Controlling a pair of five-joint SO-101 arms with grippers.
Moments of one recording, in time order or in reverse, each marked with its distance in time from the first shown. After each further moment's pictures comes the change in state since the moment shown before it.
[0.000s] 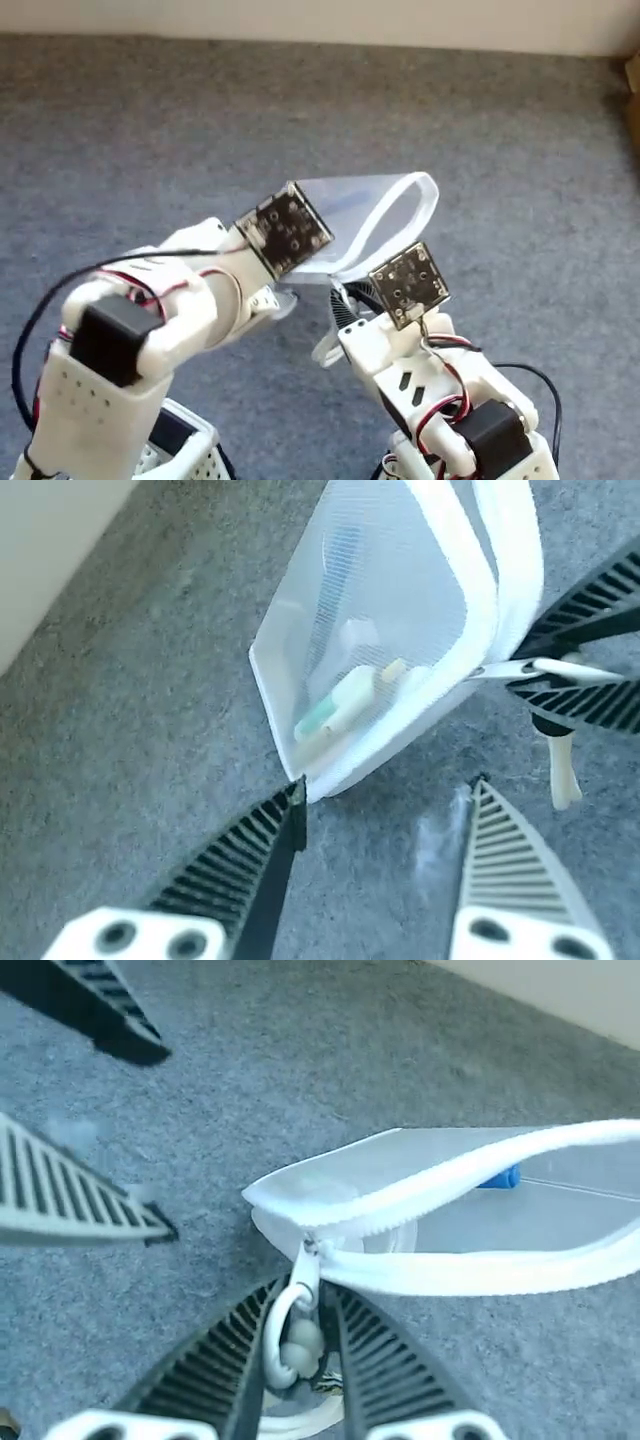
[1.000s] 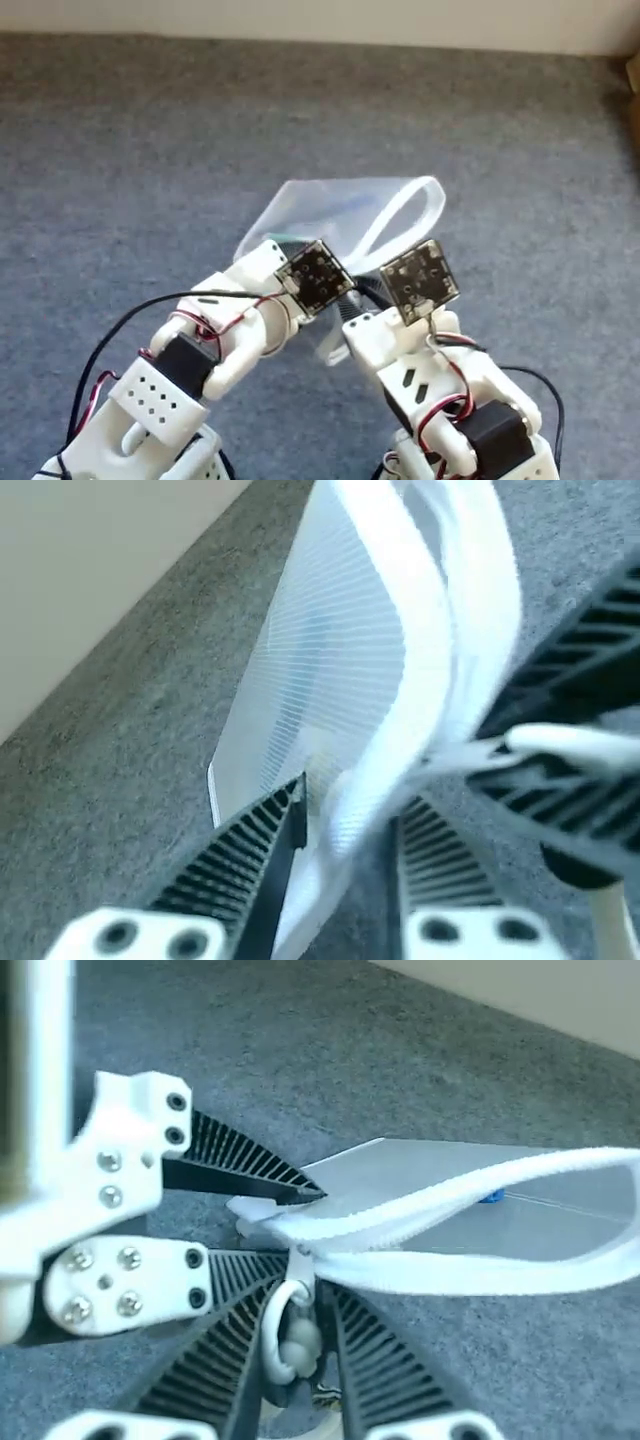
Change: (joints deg) left arm 6.0 -12.4 45.5 -51.3 4.5; right arm 4.3 0.0 0.0 -0.6 -0.4
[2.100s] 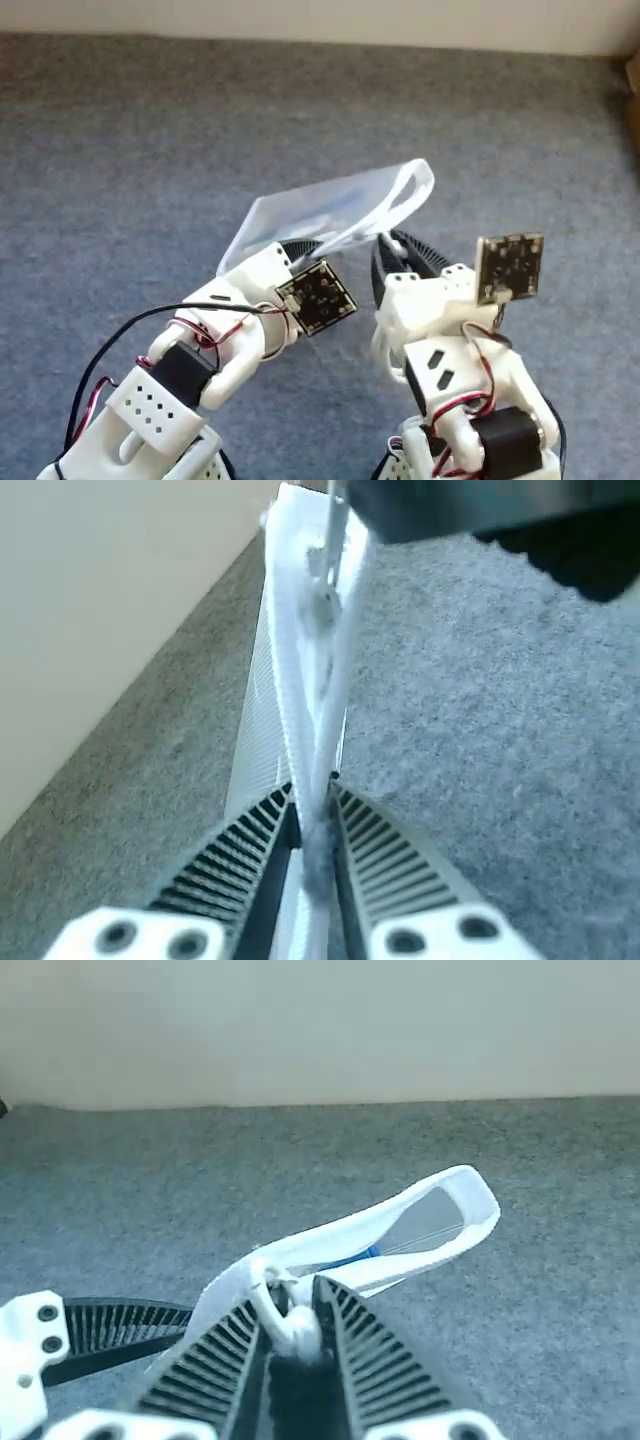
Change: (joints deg) left arm -1.6 -1.2 3.1 -0.9 -4.7; right arm 13.2 -3.5 -1.8 -9.8 -14.4
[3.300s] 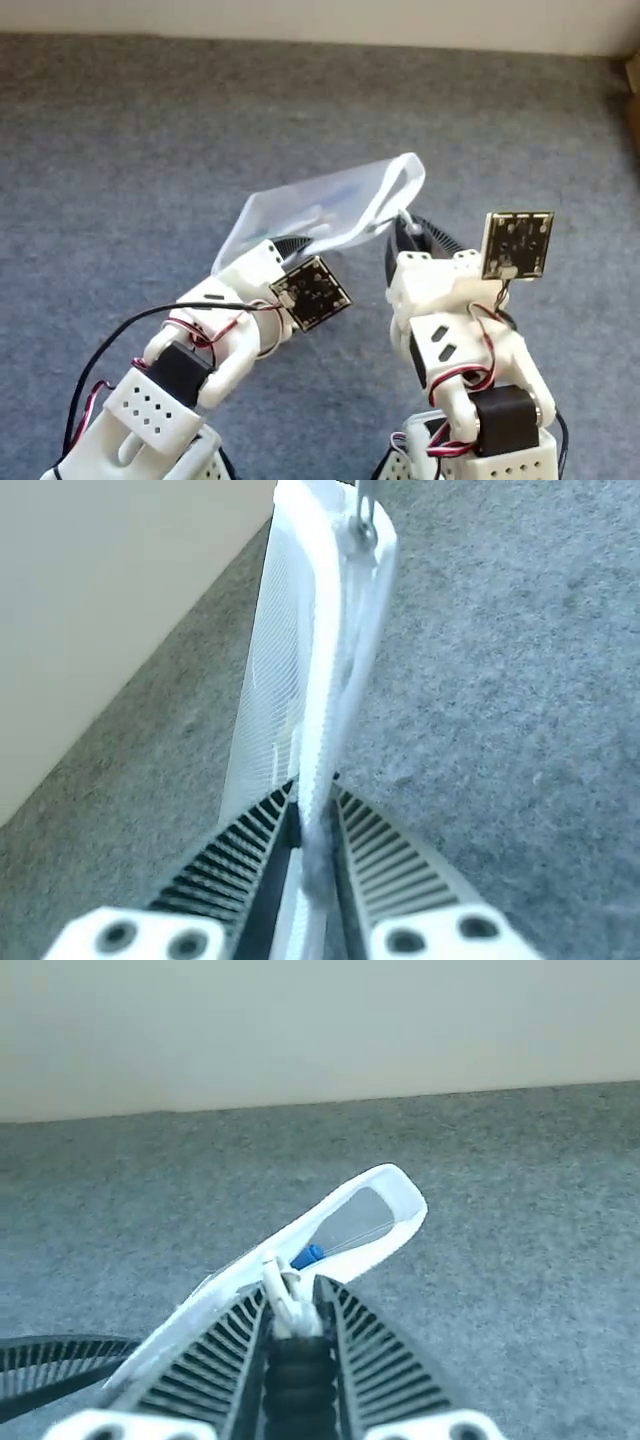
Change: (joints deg) left arm -3.0 0.0 0.9 0.0 -0.2; right arm 4.5 7.2 -0.2 -3.2 0.7
